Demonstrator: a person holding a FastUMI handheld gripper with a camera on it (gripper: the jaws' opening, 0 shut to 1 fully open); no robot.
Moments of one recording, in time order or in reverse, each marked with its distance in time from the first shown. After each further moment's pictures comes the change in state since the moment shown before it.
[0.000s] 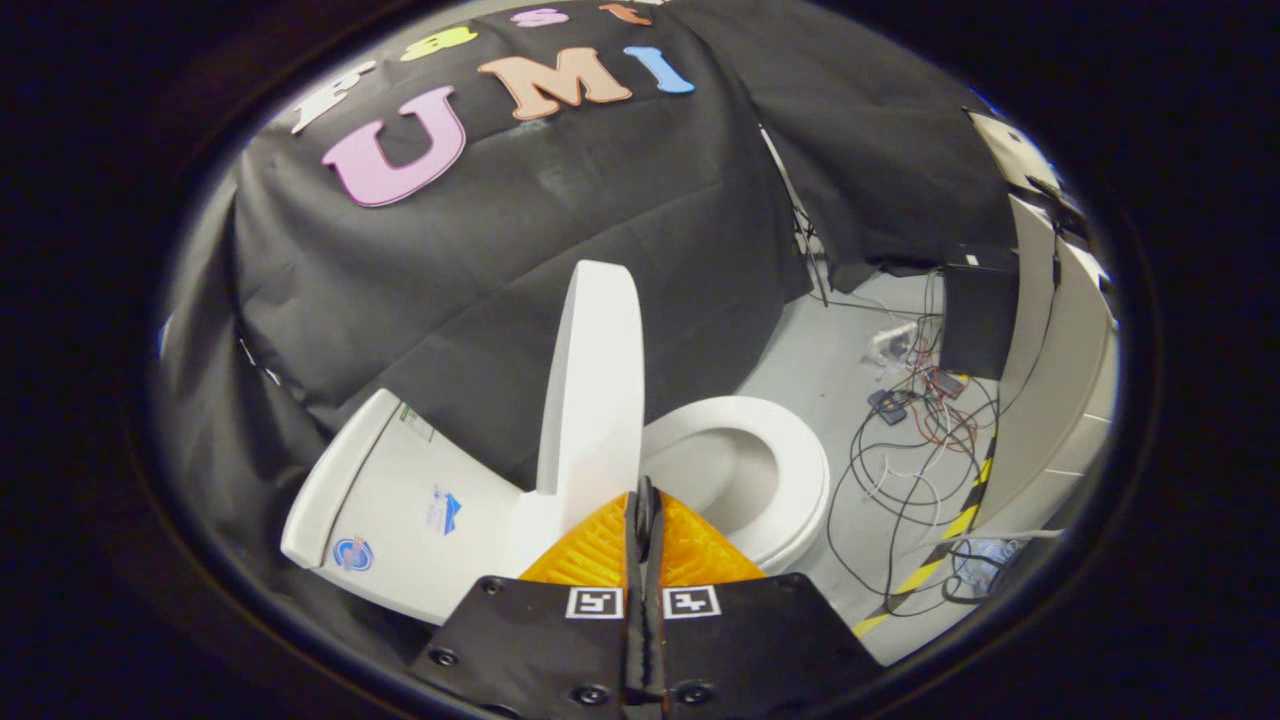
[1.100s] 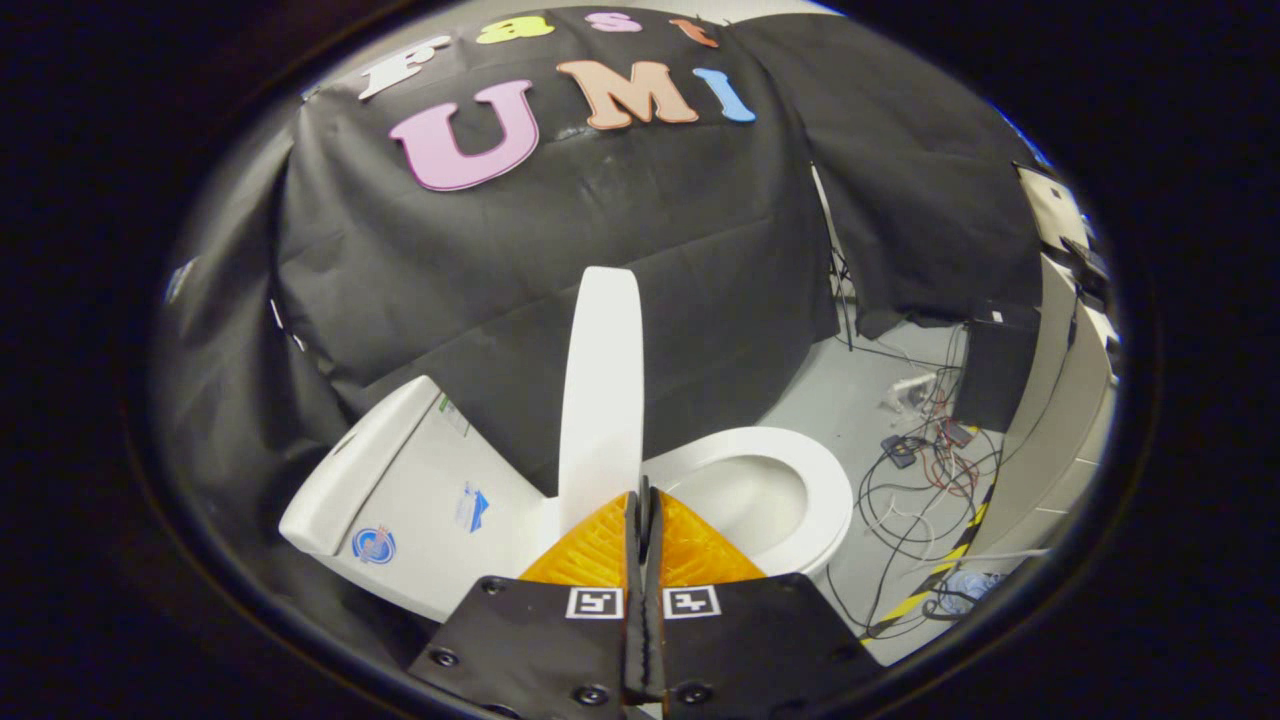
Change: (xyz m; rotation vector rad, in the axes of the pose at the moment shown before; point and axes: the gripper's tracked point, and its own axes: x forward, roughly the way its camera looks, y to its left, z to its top) arm -0.018 0.058 0.007 -0.154 -0.076 0.031
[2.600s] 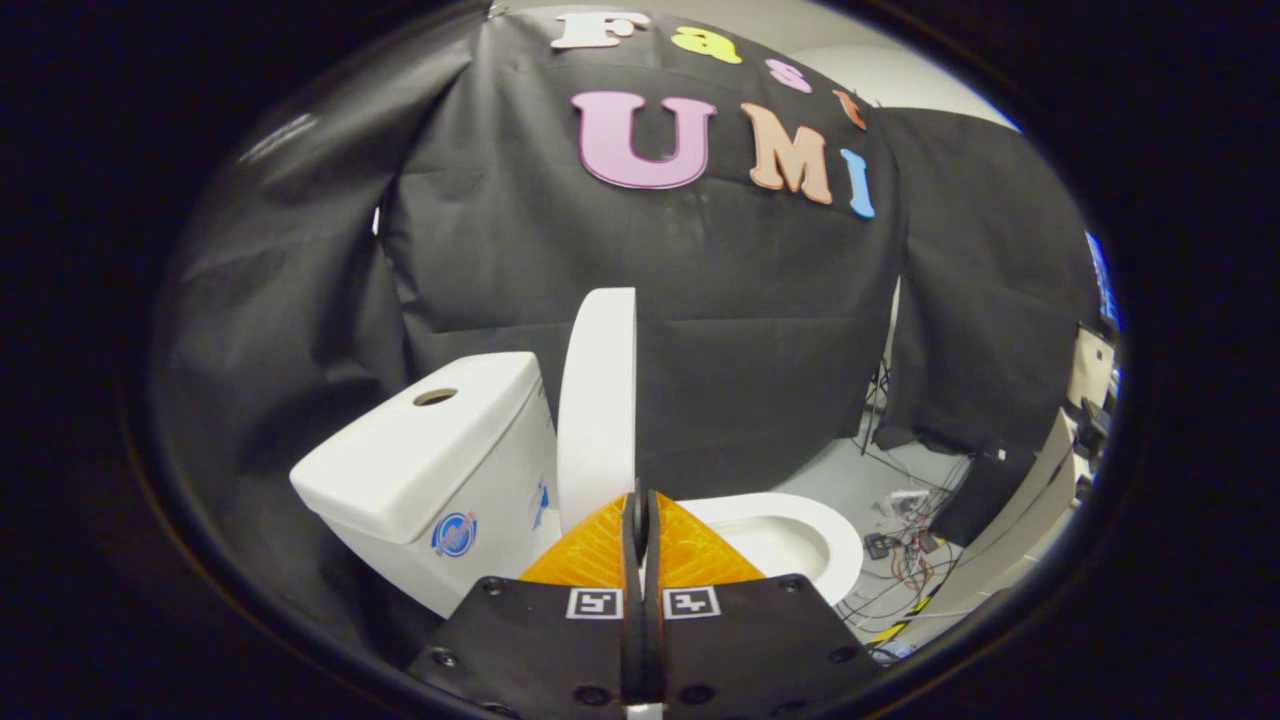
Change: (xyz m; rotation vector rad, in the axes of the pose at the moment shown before) arm -0.023 0.136 -0.002 -0.382 -0.141 0.030
